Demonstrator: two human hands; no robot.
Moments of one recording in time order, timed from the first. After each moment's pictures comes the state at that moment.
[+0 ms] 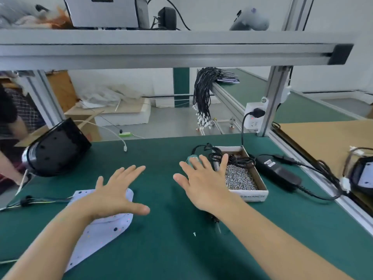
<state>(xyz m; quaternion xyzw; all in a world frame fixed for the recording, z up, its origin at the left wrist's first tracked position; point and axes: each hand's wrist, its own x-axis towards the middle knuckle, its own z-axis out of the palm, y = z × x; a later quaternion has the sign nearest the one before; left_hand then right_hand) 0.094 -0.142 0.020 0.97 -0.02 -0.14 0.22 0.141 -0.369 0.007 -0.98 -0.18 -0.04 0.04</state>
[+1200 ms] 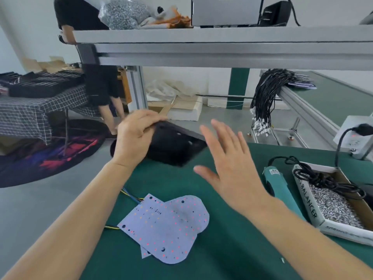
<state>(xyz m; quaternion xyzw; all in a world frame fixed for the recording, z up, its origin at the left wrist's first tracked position) 0.109 -0.020 0.071 0.85 -0.09 0.47 0.23 0.125 -0.253 0.052 -0.86 -0.39 -0.27 0.19</state>
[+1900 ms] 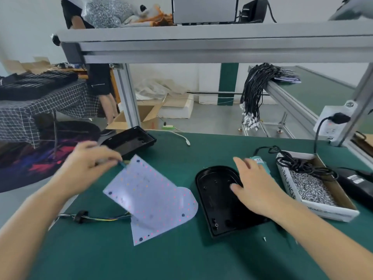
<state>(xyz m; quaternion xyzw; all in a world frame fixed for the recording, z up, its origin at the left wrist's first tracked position) 0.026 0.029 0.053 0.96 -0.06 0.23 0.17 0.122 -0.323 0.030 -0.97 -0.19 0.05 0.10</state>
